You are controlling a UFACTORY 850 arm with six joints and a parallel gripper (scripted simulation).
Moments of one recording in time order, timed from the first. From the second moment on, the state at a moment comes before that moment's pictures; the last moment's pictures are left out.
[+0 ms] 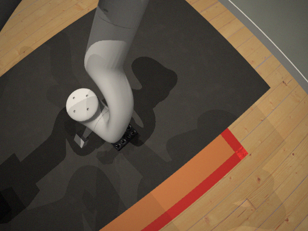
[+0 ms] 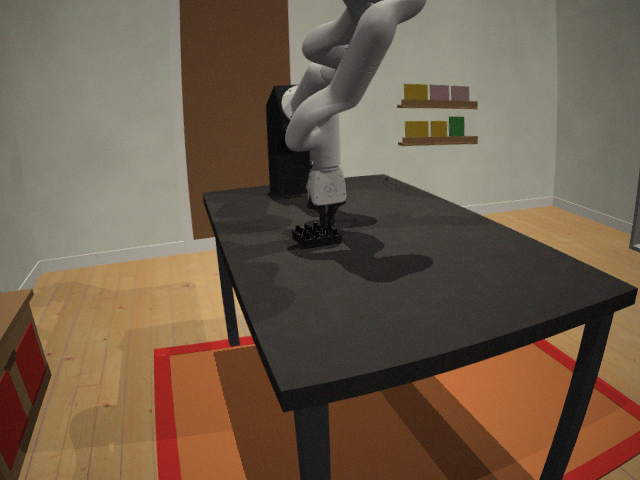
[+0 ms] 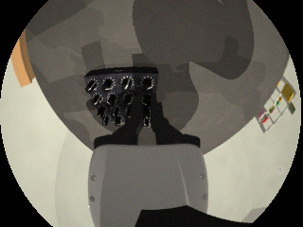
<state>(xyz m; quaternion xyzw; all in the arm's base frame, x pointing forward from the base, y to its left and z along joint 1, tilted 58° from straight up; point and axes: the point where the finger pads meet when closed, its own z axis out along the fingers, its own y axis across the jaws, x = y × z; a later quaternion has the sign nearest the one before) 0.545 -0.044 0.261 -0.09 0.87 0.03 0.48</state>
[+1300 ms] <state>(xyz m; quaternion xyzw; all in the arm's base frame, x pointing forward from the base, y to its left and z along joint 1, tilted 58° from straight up) 0.545 -0.044 0.261 -0.09 0.87 0.03 0.48</state>
